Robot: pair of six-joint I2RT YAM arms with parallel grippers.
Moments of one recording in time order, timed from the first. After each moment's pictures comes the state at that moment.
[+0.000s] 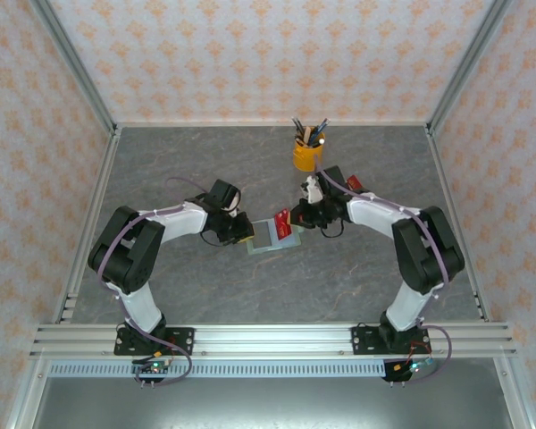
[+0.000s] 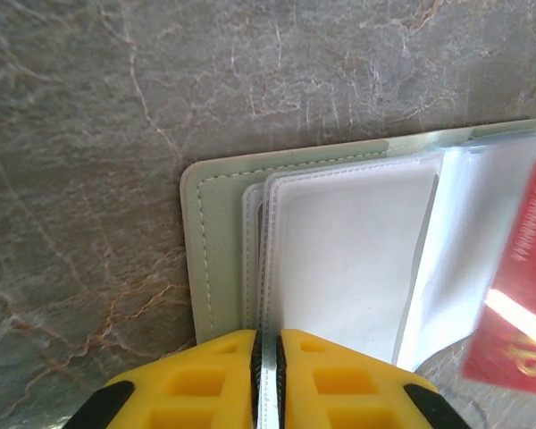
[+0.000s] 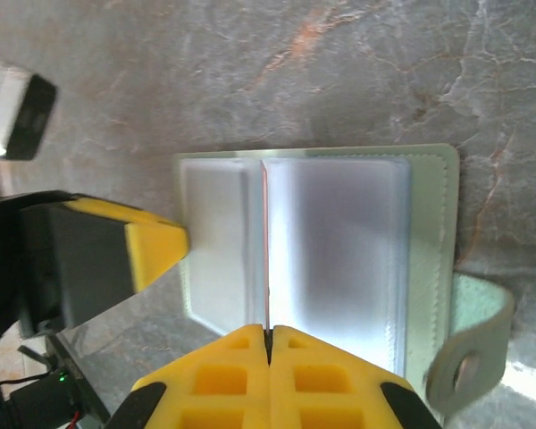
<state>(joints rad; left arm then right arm) -0.41 1.76 0.95 -0.33 0.40 -0.80 0.42 1.70 1.01 -0.33 -0.62 0.52</state>
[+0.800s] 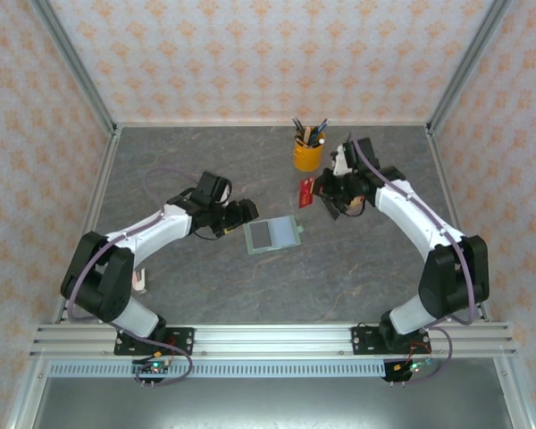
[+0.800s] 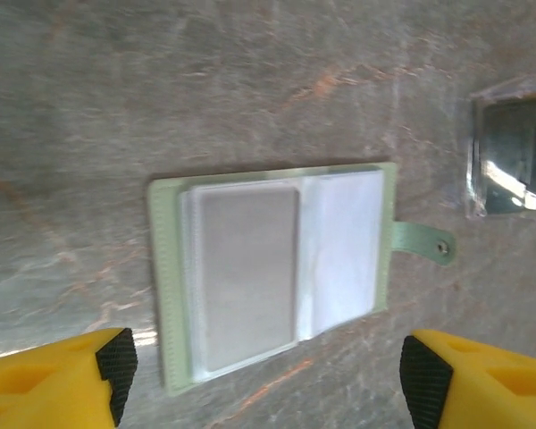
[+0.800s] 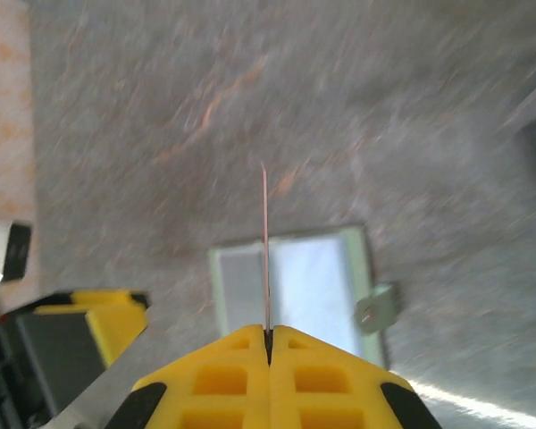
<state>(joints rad) -0.40 1.52 0.95 -0.41 0.29 -0.83 0.30 1.52 1.25 -0.64 -0.40 0.54</state>
